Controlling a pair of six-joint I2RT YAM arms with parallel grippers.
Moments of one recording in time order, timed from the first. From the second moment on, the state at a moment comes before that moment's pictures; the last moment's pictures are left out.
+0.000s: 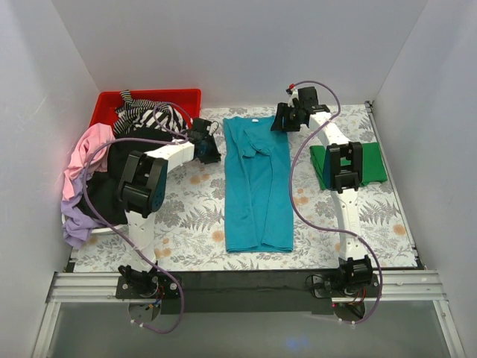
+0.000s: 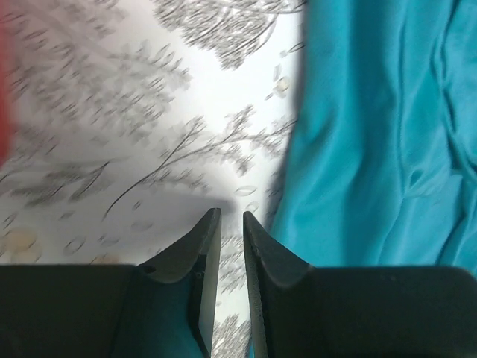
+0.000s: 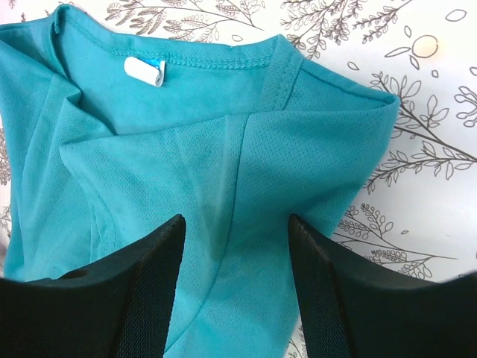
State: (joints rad) left arm -0.35 2.12 1.49 -0.25 0.06 -0.61; right arm 0.20 2.62 2.35 -0.55 -0.42 0.21
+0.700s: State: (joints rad) left arm -0.35 2.10 1.76 -0.18 0.32 -0.55; right arm 0.20 2.21 1.88 -0.41 -0.48 0.17
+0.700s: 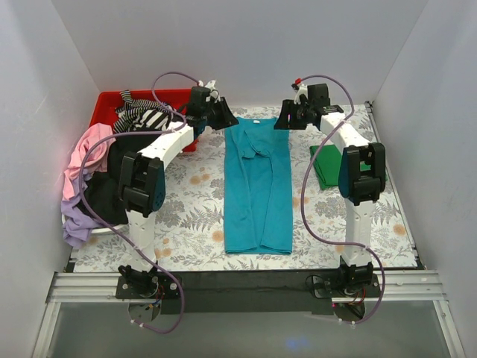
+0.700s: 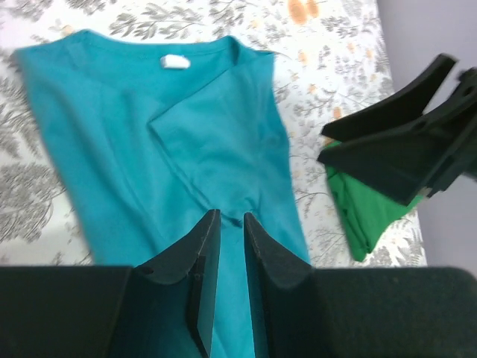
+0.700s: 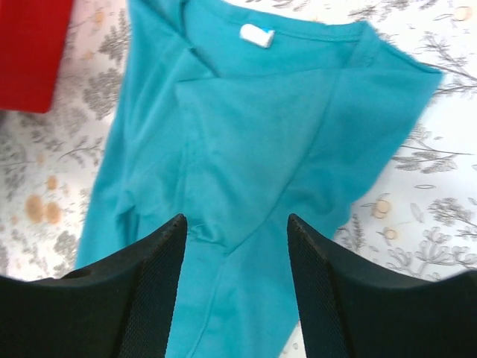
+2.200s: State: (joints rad) left arm -0.36 2.40 1.92 -0.14 0.48 -0.62; right arm 0.36 2.32 1.92 -0.46 -0.37 0.09
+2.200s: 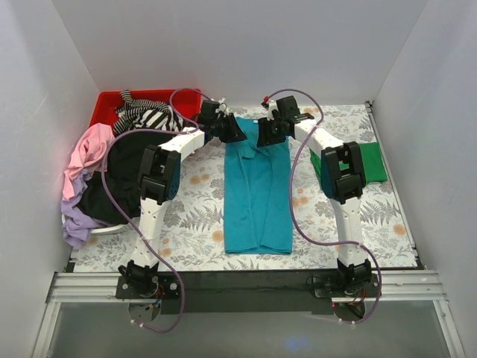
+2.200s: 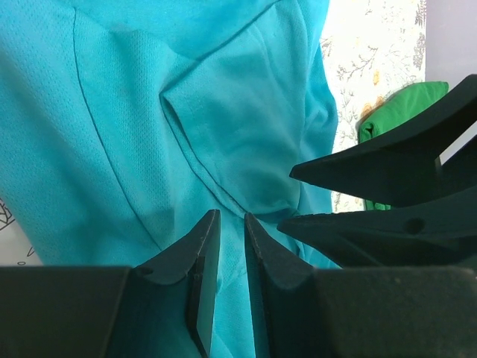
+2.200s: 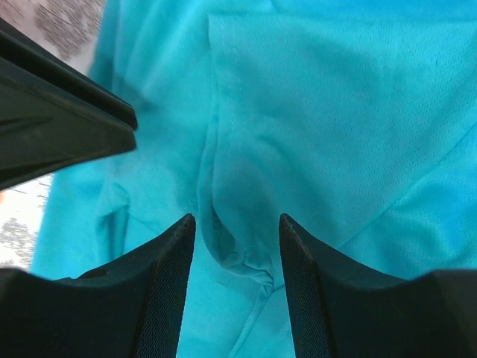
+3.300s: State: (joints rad) left arm -0.36 2.40 1.87 -0.14 0.48 -0.62; right arm 0.38 2.28 1.88 -0.50 -0.32 0.02
